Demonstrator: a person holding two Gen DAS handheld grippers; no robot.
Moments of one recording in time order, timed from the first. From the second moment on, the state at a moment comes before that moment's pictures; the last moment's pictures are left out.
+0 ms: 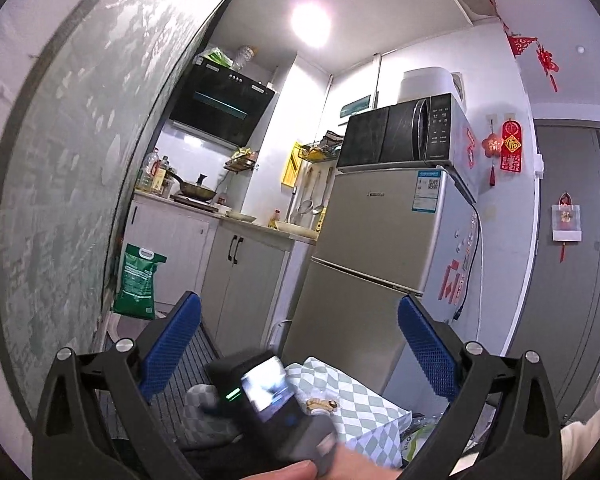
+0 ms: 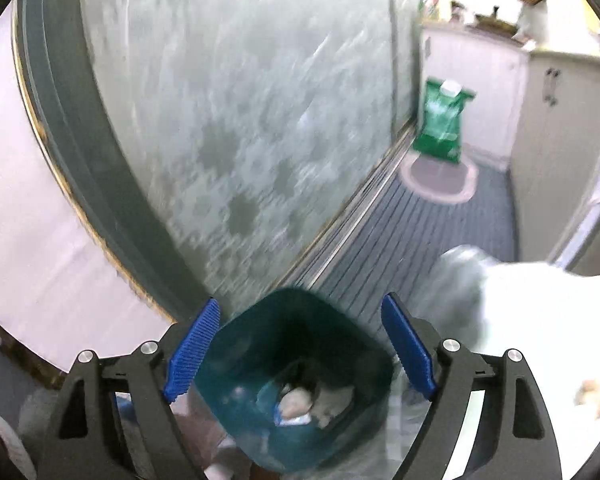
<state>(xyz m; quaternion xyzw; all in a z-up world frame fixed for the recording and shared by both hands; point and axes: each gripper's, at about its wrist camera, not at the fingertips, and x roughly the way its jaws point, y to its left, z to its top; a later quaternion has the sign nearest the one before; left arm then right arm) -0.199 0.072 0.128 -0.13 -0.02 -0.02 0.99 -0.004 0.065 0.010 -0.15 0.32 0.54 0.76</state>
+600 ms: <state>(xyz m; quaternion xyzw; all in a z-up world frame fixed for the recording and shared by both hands) -0.067 0.004 0.080 -0.11 0.13 -0.02 0.99 0.104 -0.129 0.056 -0.06 0.29 0.40 0.87</state>
